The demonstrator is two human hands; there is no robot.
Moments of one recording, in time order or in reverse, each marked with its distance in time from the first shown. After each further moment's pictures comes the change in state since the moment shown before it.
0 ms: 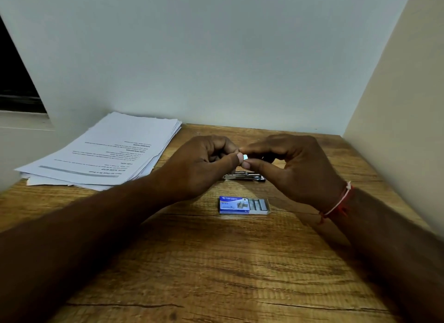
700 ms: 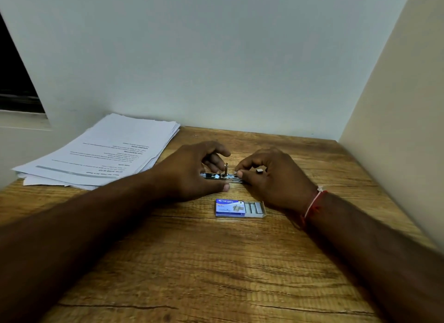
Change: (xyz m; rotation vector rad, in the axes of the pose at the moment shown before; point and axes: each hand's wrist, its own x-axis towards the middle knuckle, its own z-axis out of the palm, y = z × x) left_hand 0.005 -0.027 -0.013 0.282 -0.063 -0.140; right_hand 0.002 0.027 0.032 -0.174 -0.132 0.335
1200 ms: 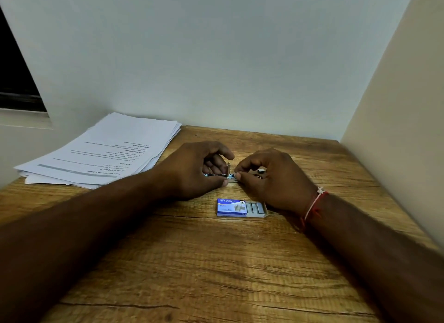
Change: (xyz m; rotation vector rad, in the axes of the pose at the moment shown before) left_hand 0.002 0.001 0.004 -0.069 0.032 0.061; right_hand -0.003 -0.003 0.002 -0.013 0.008 -0.034
